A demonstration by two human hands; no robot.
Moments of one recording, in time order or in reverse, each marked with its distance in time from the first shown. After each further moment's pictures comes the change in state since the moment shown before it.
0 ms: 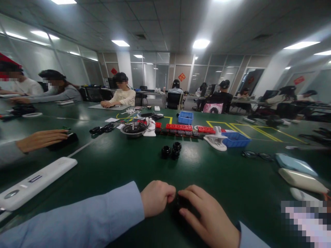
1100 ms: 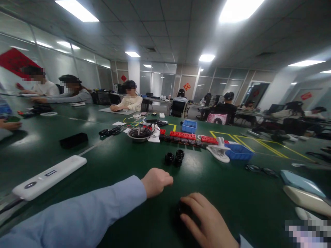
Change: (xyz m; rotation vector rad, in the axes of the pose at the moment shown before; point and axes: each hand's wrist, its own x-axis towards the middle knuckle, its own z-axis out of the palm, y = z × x) left_hand 0.018 -0.039 -0.018 0.467 0.228 0.294; right_hand 0.001 -0.002 -0.002 -0.075 0.010 -0.034
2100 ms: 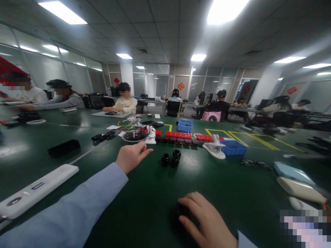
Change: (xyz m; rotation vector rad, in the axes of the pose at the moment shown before) left_hand -0.009 -0.055 -0.075 0.400 0.330 -0.537; right_hand 0.000 0.001 -0.001 0.051 -0.017 0.032
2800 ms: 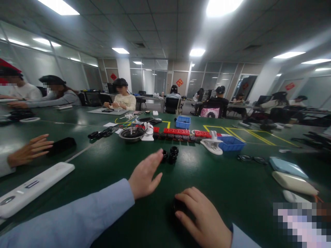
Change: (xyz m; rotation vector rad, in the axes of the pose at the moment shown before) left_hand -0.040 0.055 0.014 -0.461 -0.009 0.303; right_hand 0.000 -0.001 0.002 -0.003 0.071 -0.034
